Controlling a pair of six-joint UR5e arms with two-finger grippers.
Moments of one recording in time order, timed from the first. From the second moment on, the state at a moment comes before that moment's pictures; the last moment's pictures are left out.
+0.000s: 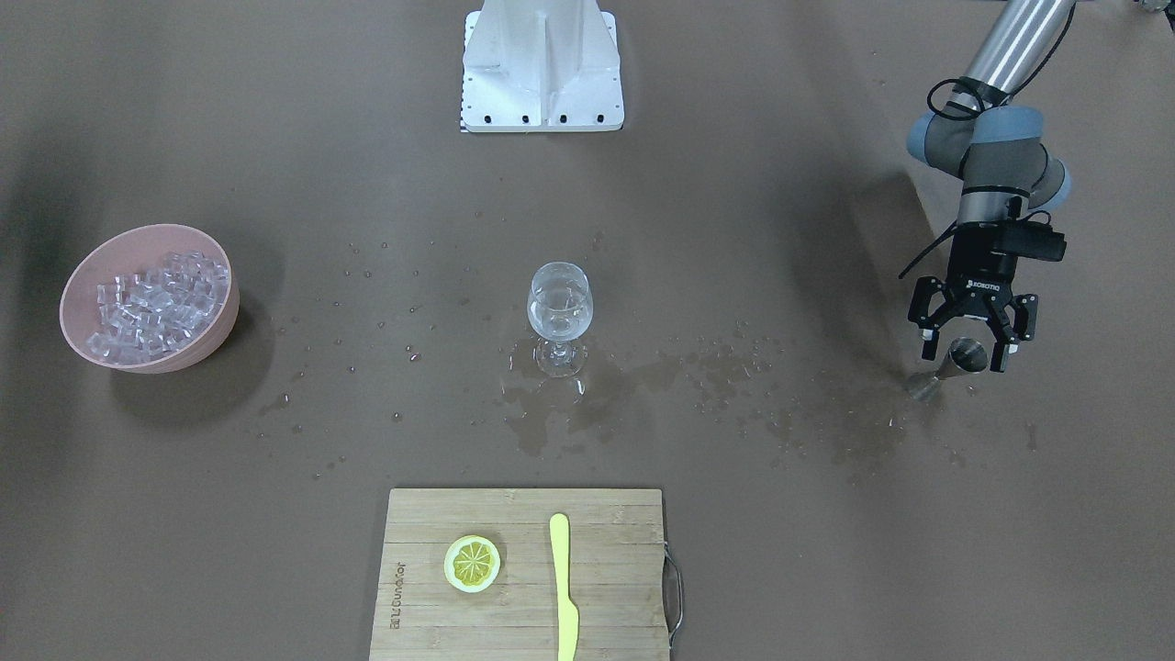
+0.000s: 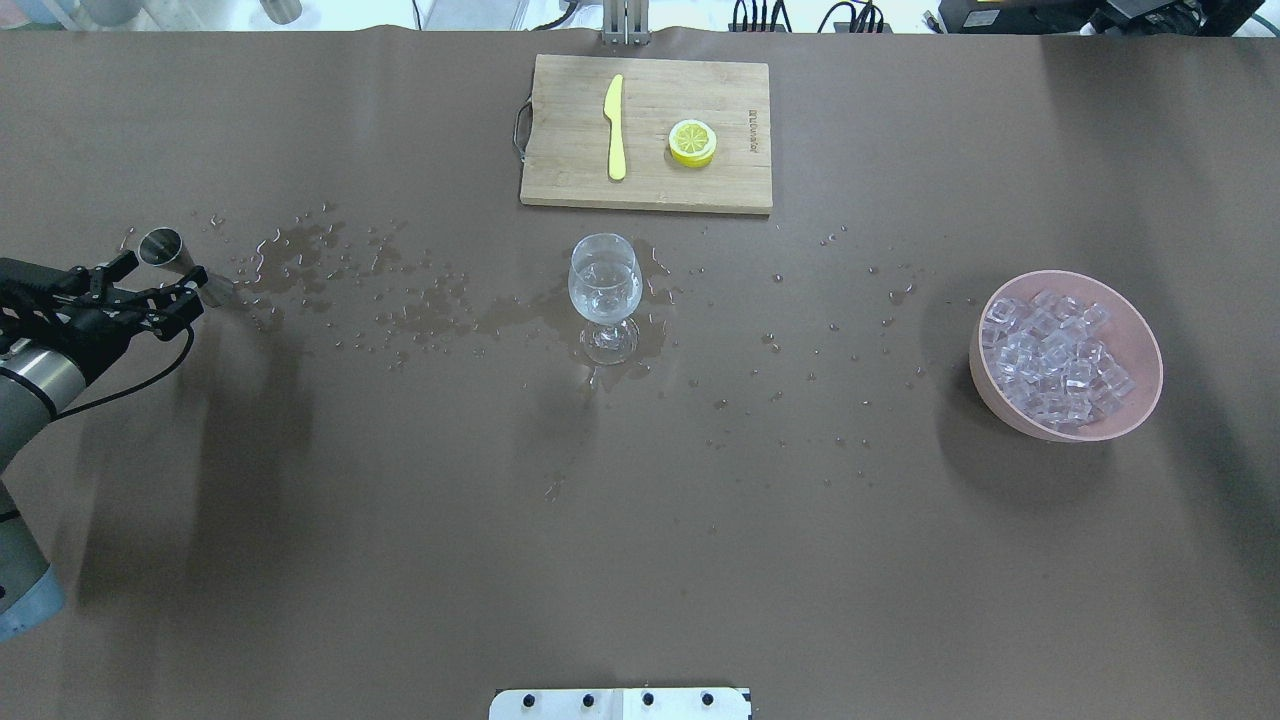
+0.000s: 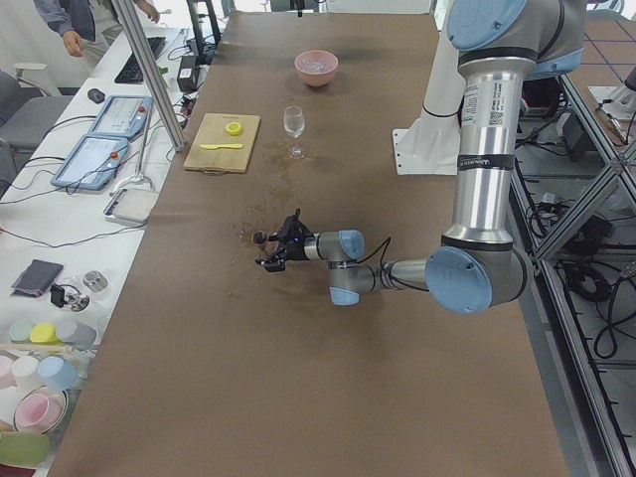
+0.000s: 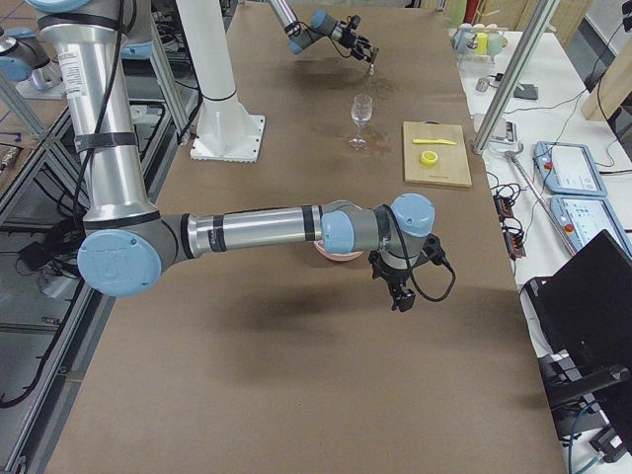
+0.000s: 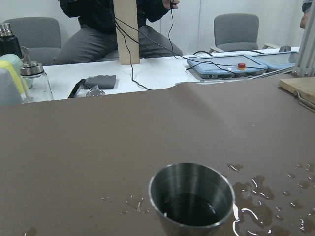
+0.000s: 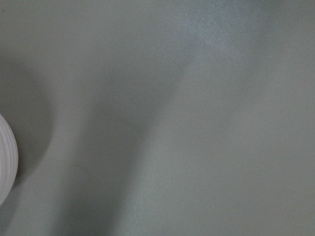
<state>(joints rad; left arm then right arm) -0.63 -1.62 -1.26 -3.23 -1.09 -0.84 1.46 -1.43 1.57 -1.59 2.32 -0.33</state>
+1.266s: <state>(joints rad) -0.63 -1.64 -1.23 -3.23 -1.08 -0.84 1.46 -1.43 1.56 -1.59 2.32 -0.33</state>
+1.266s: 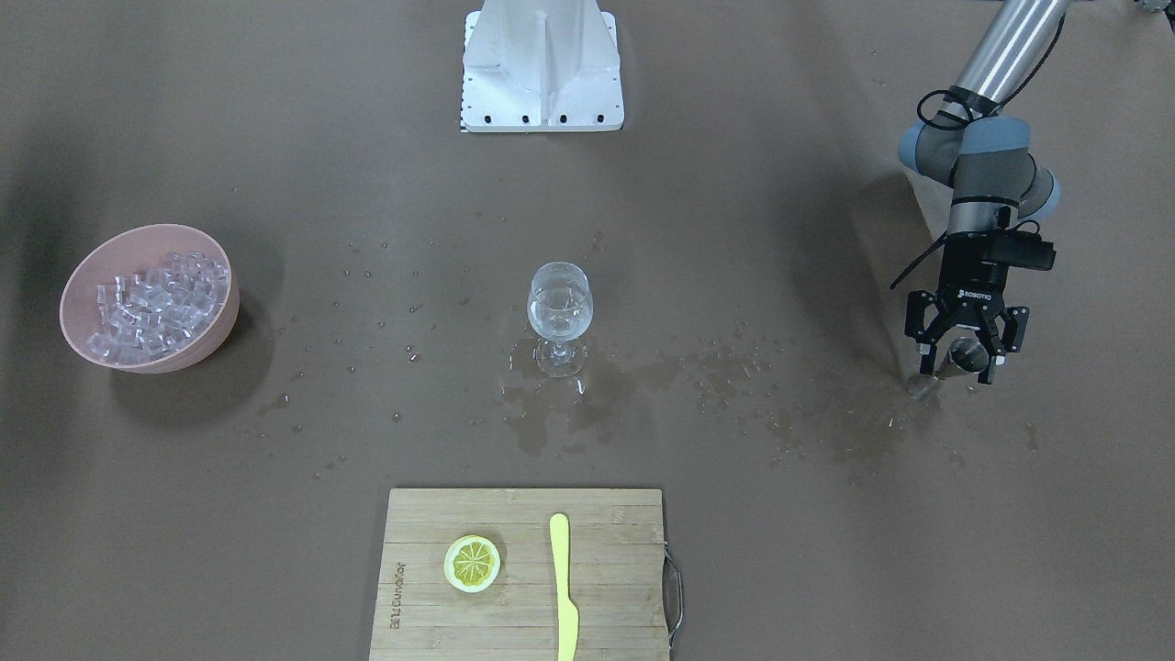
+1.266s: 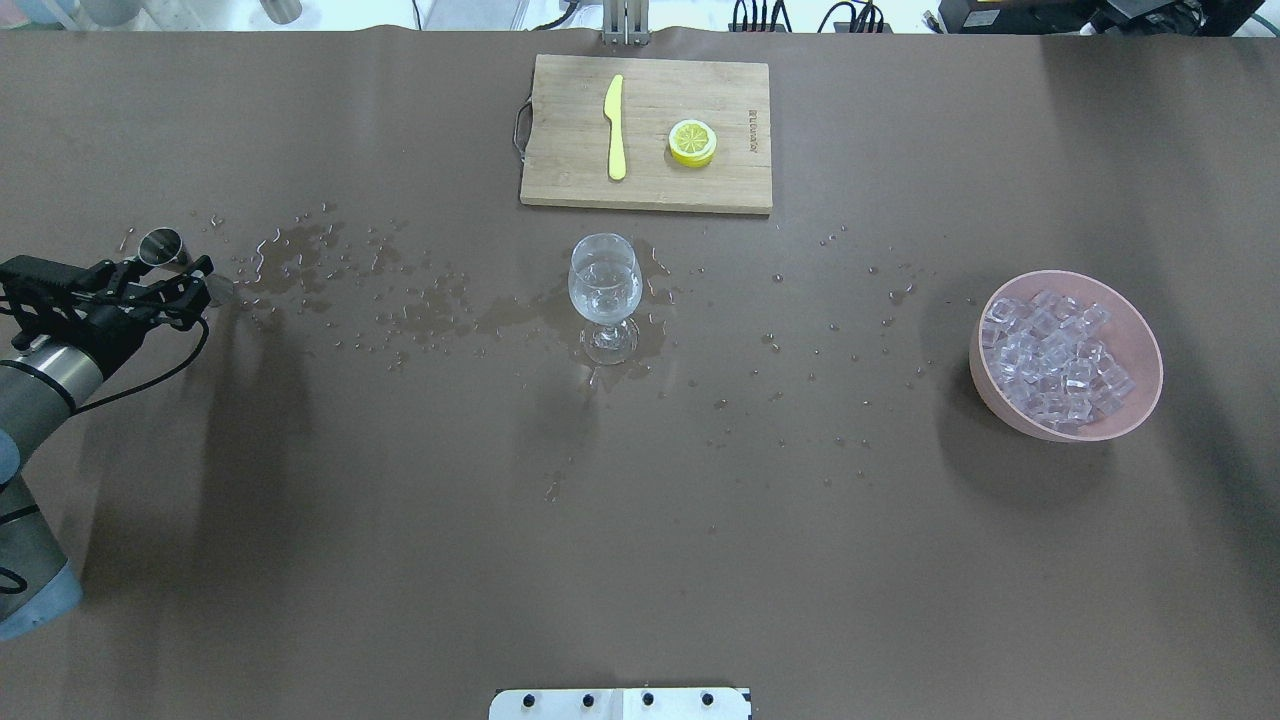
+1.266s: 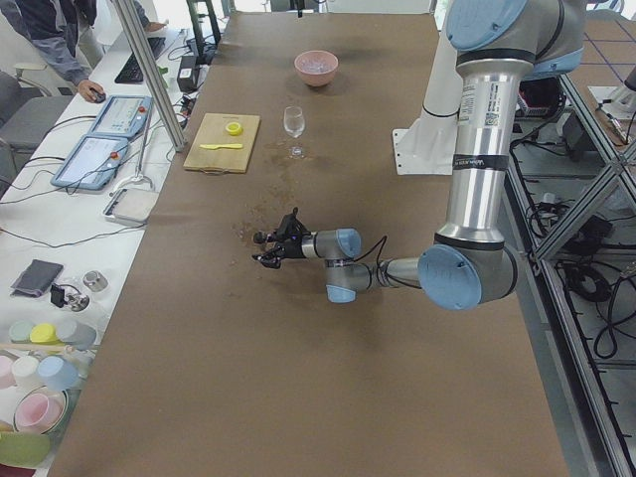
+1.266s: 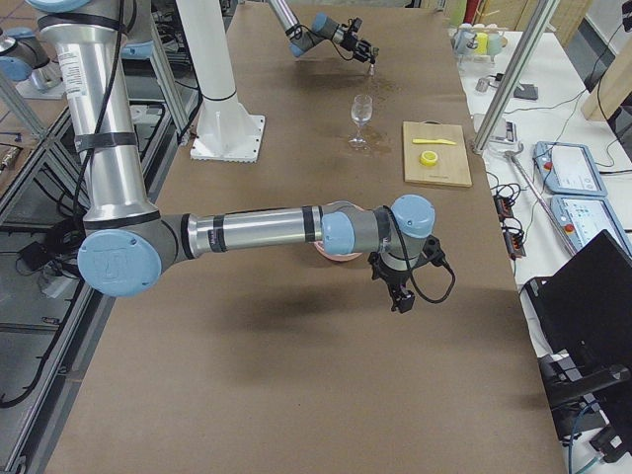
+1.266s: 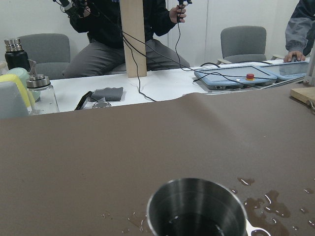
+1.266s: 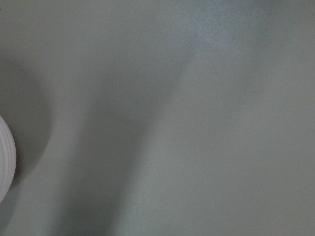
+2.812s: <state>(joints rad) -0.60 -1.91 -1.63 -2.65 -1.19 -0.70 1.46 -1.43 1.57 -1.59 2.33 -0.33</state>
